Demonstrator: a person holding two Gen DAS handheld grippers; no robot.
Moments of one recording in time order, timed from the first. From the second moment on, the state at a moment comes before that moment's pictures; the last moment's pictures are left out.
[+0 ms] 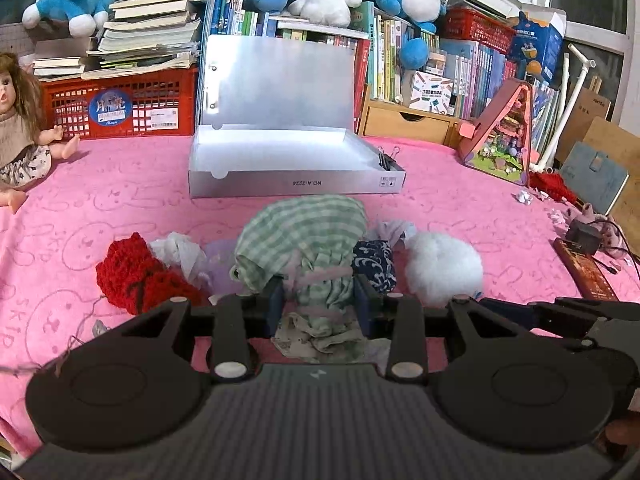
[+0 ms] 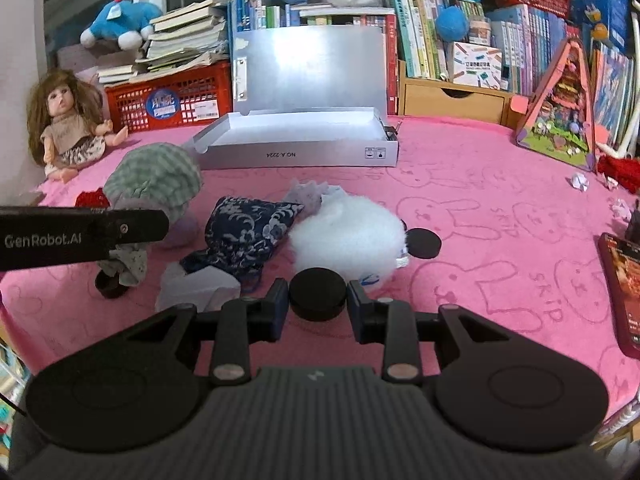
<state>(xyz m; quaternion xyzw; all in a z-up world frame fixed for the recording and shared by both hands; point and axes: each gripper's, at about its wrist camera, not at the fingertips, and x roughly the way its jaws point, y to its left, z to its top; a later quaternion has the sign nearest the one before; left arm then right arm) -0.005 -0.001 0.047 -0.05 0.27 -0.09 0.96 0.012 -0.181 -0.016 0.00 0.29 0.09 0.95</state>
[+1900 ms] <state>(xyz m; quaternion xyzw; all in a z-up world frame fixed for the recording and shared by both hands) 0.144 0.033 0.103 -0.07 0.25 -0.07 0.96 0.163 -0.200 0.047 -0.01 0.24 0.08 0.97</state>
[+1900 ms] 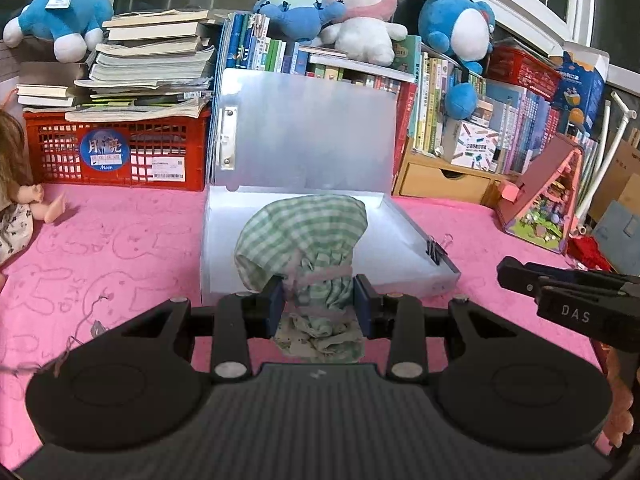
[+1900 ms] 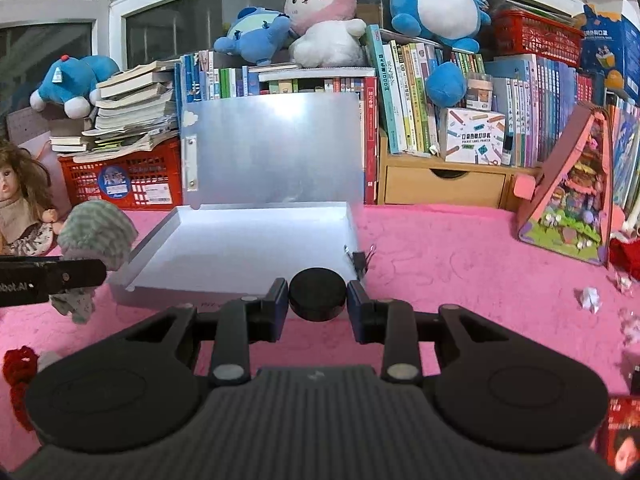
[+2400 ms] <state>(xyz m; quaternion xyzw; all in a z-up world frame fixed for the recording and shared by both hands) 0.235 0.038 0.099 -0.09 0.31 -0.09 0.94 0.259 -0.199 0.049 0.01 0.32 0.13 0.94</state>
